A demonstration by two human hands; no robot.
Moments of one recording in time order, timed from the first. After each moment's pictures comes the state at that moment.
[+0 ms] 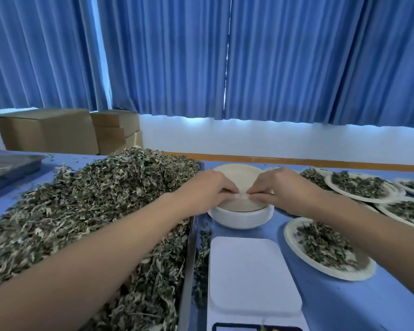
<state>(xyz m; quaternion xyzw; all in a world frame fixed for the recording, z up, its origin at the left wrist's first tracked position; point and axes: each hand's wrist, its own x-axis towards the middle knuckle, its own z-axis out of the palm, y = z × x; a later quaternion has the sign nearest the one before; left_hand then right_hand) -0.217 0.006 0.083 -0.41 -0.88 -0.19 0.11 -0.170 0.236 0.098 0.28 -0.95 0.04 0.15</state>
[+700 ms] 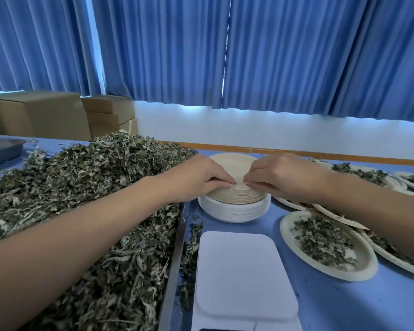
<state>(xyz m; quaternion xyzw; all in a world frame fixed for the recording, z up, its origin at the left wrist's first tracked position) -0.234 -0.001 0.079 -0.49 -0.83 -0.25 0.11 -0.169 0.236 0.114 0.39 -0.89 -0.14 0.19</state>
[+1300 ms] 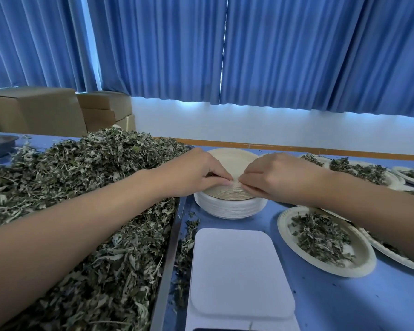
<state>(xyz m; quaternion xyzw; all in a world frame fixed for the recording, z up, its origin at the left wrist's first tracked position) -0.233 0.003 0.083 -0.50 -0.83 -0.23 0.11 -0.164 0.232 0.105 0.38 -0.88 -0.21 0.20</state>
